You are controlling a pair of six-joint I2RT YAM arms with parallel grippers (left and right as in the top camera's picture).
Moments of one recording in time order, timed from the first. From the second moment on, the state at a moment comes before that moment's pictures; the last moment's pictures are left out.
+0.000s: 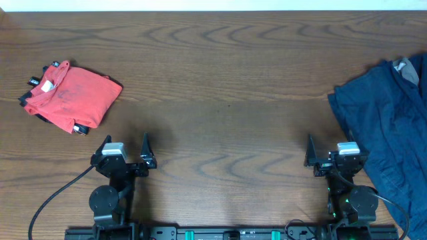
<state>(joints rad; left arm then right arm) 0.08 0.01 0.03 -0.13 0.09 -0.11 0.03 0.01 0.01 -0.07 -0.03 -0.11</state>
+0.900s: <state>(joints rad) 0.08 0.09 0.10 -0.28 0.12 -0.20 0.03 0.05 0.04 -0.08 0.03 -0.02</state>
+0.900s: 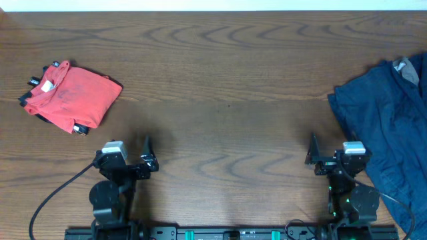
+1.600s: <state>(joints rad) 0.08 0.82 0.72 -0.69 0.12 -0.19 -0.10 1.15 0.70 -0.41 0.18 -0.01</state>
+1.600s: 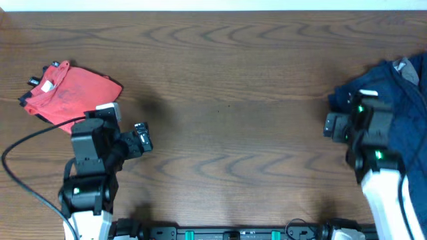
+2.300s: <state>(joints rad) 0.08 0.87 0.72 -0.69 0.12 -0.19 -0.18 1.68 0.71 -0.06 0.34 0.04</state>
